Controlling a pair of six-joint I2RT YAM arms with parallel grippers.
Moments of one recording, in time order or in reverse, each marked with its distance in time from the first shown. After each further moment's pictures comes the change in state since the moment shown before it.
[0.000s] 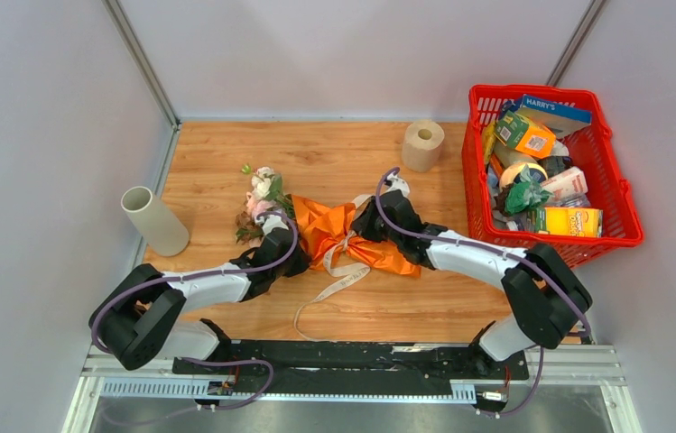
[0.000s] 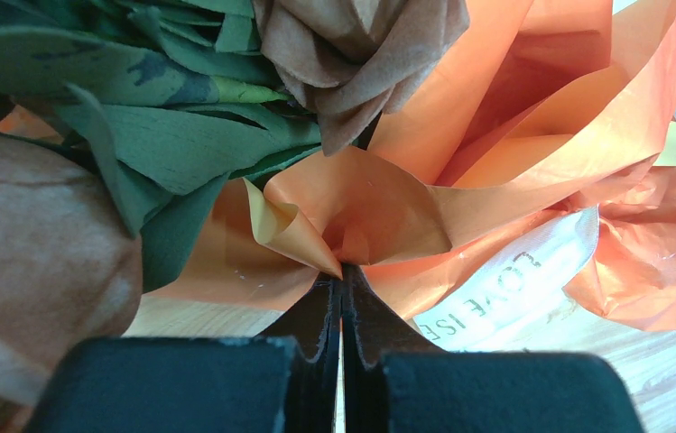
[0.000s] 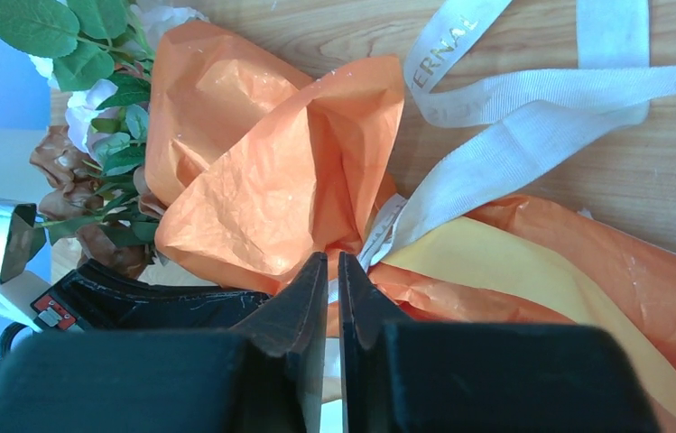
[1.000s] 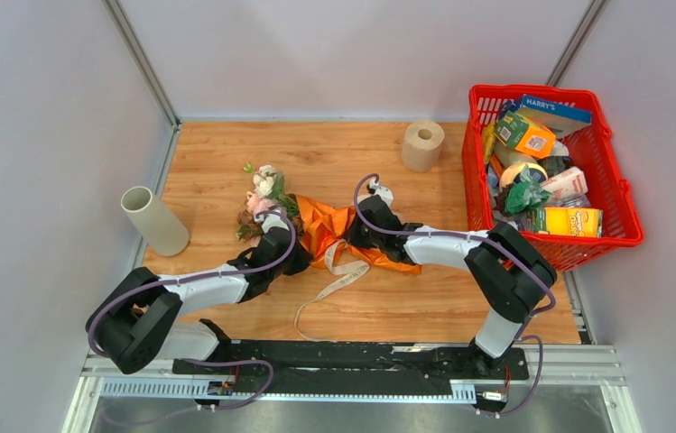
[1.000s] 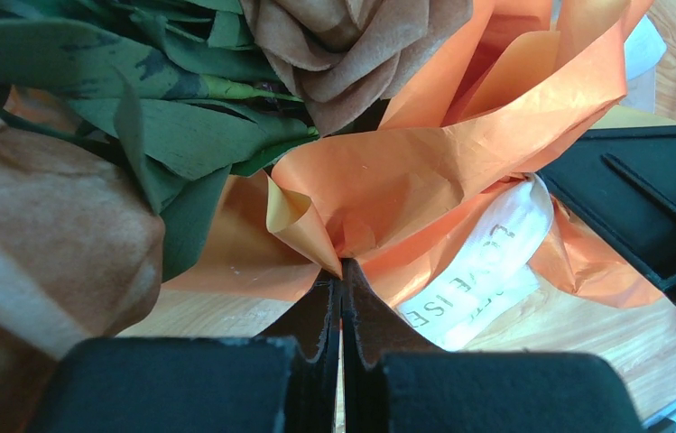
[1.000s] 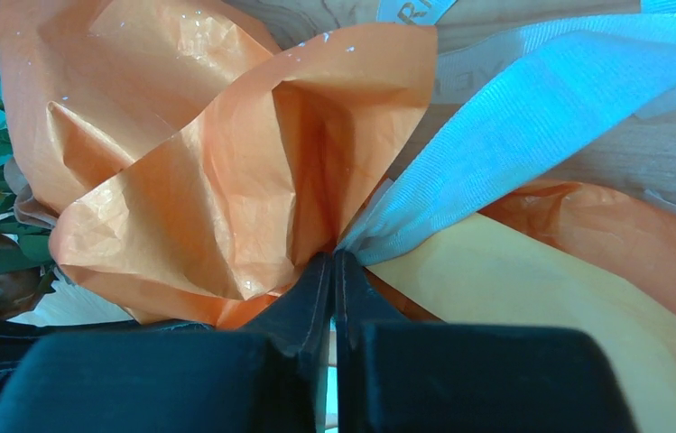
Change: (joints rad) left arm 0.007 -0.026 -0.010 0.035 0.033 0.004; right arm 0.049 0.207 0.073 -0.013 0.019 0.016
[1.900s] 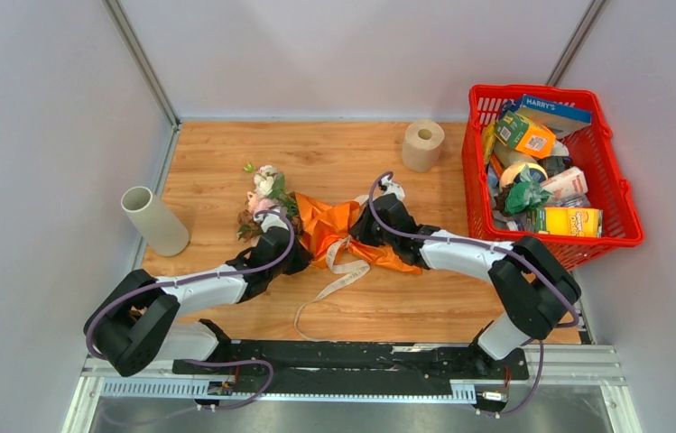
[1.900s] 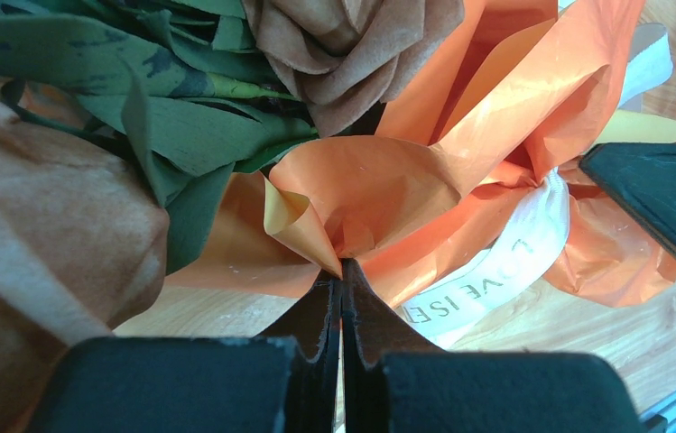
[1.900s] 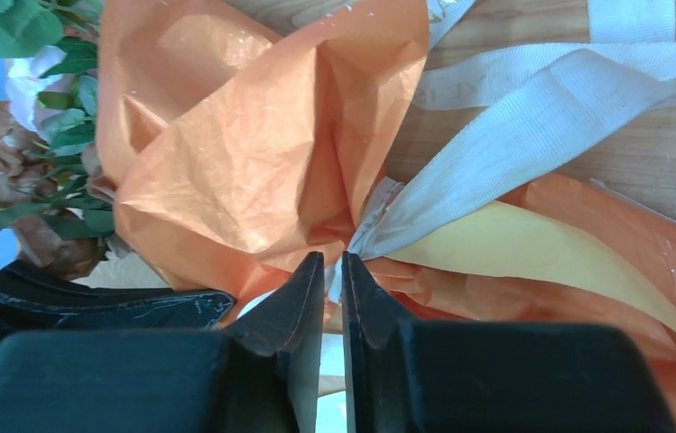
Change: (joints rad) left arm 0.005 -0.016 0.000 -0.006 0.007 0.000; right arm -0.038 -0.148 -0.077 0.024 -0.032 -0.019
